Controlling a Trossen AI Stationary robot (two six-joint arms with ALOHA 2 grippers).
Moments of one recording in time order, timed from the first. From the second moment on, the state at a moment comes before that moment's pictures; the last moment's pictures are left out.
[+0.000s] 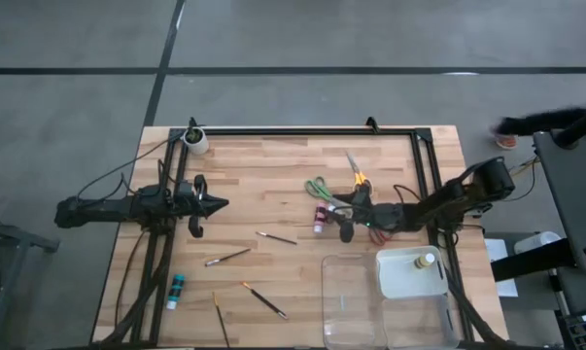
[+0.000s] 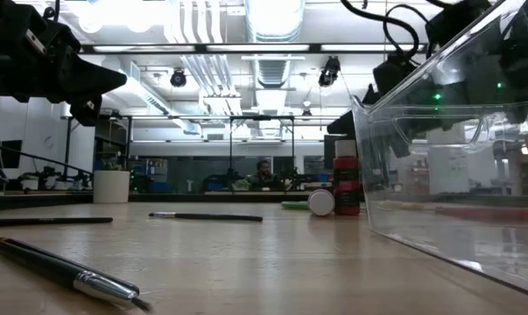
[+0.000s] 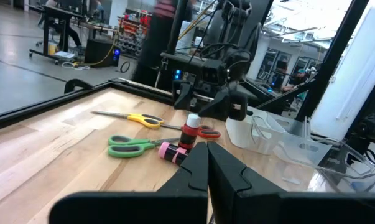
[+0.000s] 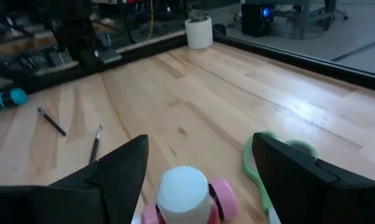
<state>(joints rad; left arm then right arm) 0.00 0.03 0.00 0.03 -0.10 -0.26 0.15 1.56 0.29 1.01 0.56 0.34</state>
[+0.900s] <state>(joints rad) 0.00 0.03 0.00 0.03 -0.10 -0.26 -0.03 1.51 1.16 -0.80 0.13 0.39</state>
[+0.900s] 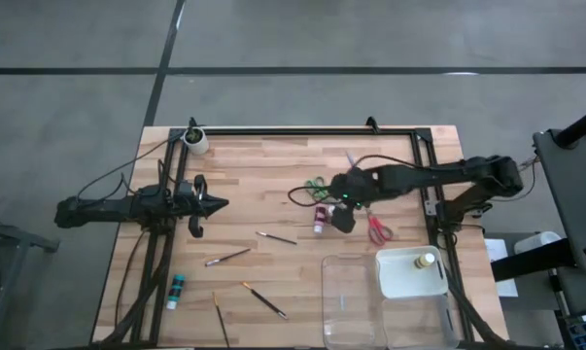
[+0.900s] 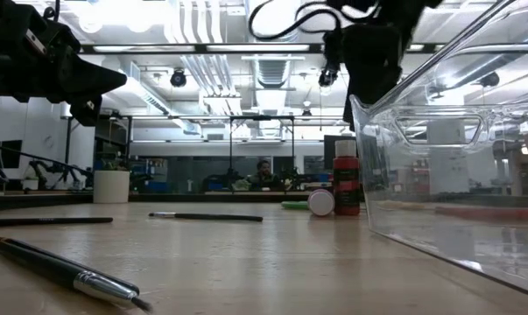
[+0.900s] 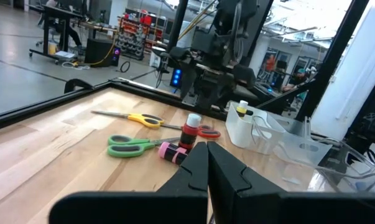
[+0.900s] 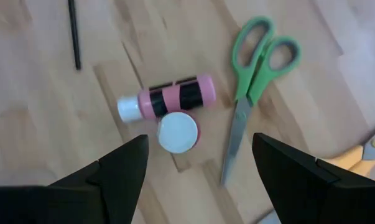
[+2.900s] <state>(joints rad) 0.00 0.03 0.00 0.03 -0.10 -0.26 -0.06 1.71 1.27 -0.87 0.05 0.18</state>
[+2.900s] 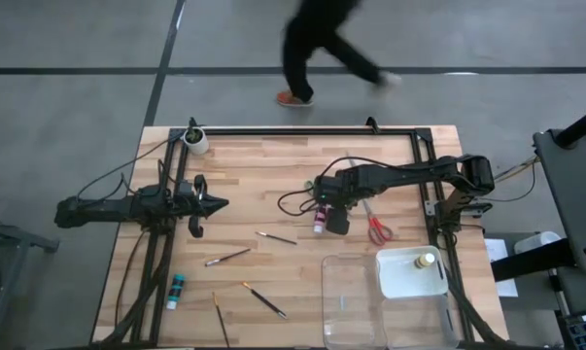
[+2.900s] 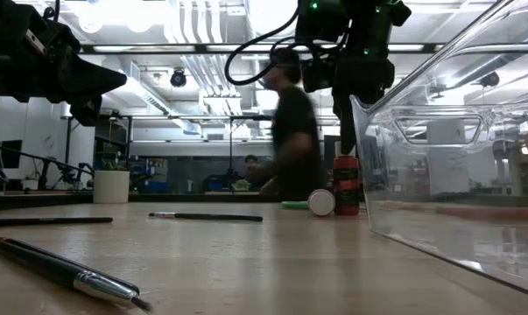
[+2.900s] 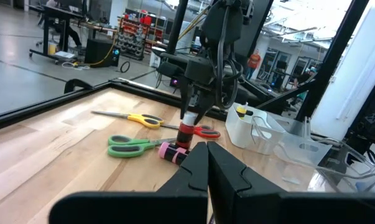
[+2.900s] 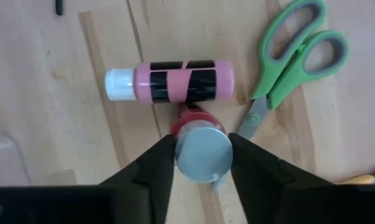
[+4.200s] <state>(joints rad) 0.00 0.03 0.00 0.03 -0.10 -0.26 -0.06 1.70 1.37 -1.02 0.05 0.17</state>
